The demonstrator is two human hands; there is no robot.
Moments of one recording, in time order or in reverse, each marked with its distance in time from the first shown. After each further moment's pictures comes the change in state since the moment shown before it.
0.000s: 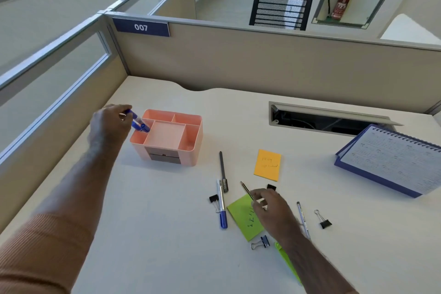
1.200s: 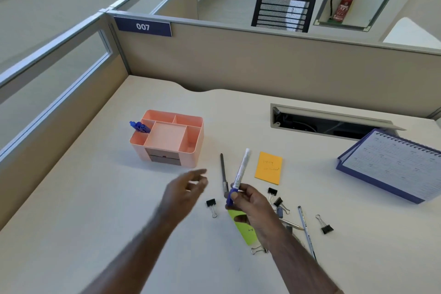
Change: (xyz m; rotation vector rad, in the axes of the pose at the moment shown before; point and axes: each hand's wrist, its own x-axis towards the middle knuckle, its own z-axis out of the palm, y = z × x) left_hand -0.172 0.089 0.044 -0.722 -0.565 -0.268; right_hand 0.000 -0.060 0.014 0.796 -0.216 0.260
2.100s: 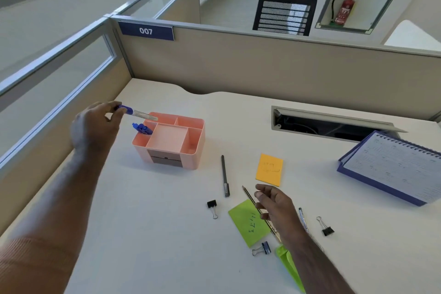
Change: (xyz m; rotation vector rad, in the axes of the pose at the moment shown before) left_hand 0.086 0.054 -0.169 0.759 0.712 0.368; right_hand 0.004 0.005 -0.045 -0.068 0.236 -0.089
